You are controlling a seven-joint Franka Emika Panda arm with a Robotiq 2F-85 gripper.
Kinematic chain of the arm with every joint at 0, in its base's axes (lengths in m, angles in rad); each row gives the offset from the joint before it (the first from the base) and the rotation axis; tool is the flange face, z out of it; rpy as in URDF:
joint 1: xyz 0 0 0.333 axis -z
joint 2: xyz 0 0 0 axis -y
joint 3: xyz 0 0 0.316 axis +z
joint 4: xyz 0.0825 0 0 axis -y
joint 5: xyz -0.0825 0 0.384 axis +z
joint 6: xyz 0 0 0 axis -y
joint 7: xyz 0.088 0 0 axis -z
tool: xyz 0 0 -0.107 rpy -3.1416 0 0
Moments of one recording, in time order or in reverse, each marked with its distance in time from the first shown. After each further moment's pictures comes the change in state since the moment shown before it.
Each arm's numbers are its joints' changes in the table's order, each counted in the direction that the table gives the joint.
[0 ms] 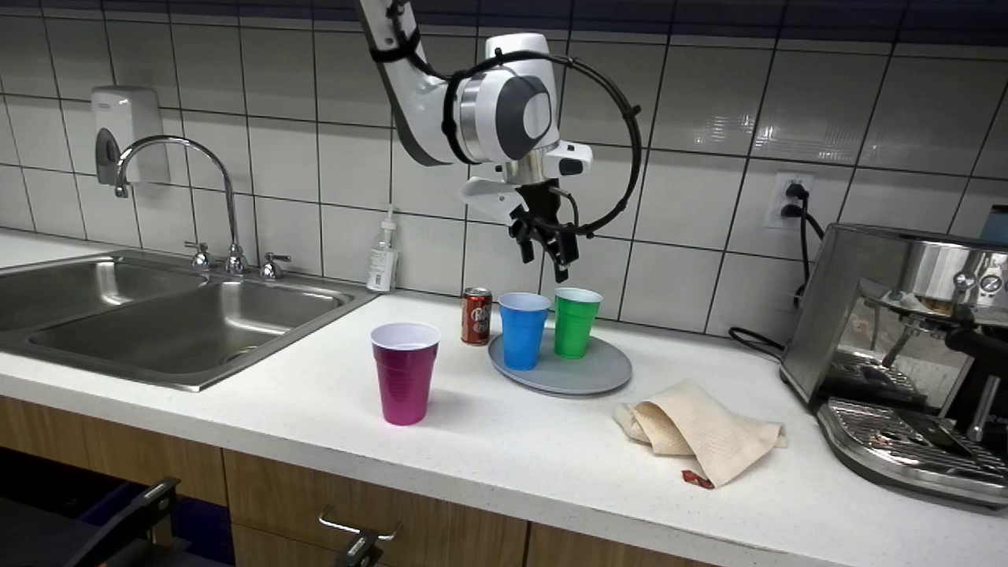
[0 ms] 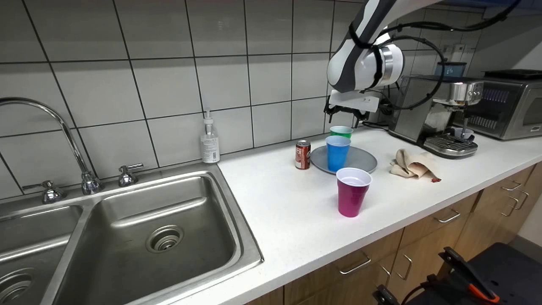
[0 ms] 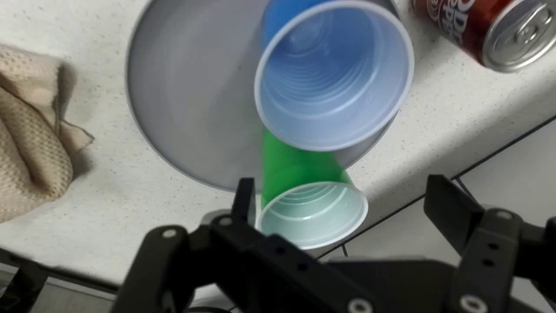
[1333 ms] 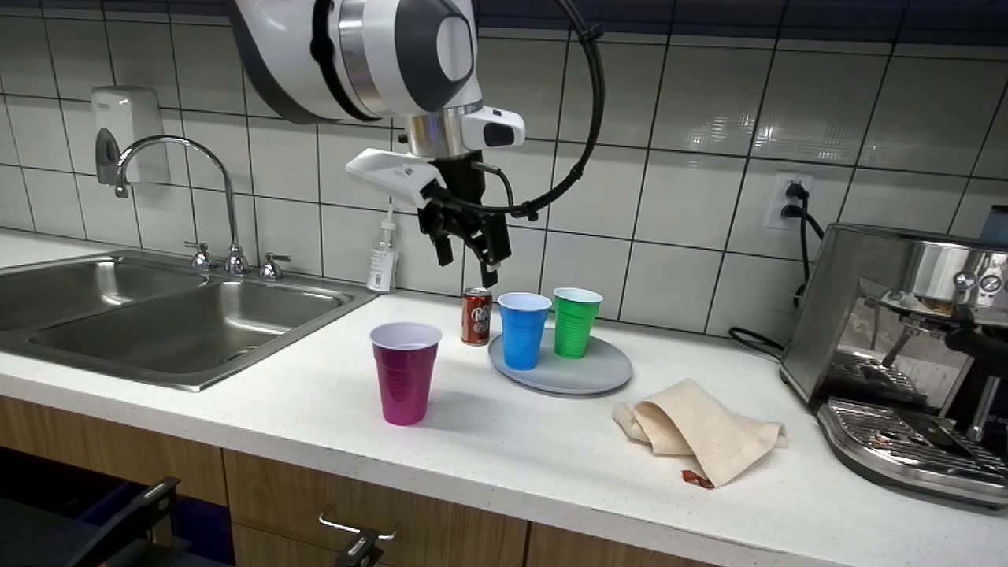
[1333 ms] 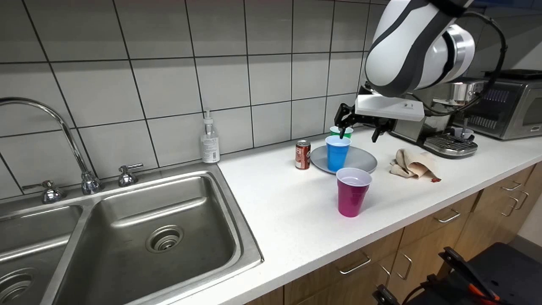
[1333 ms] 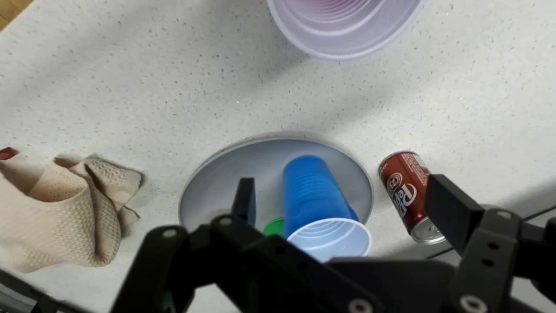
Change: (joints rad) arm -0.094 0.473 -0.040 -0.557 -0.224 0.044 0.009
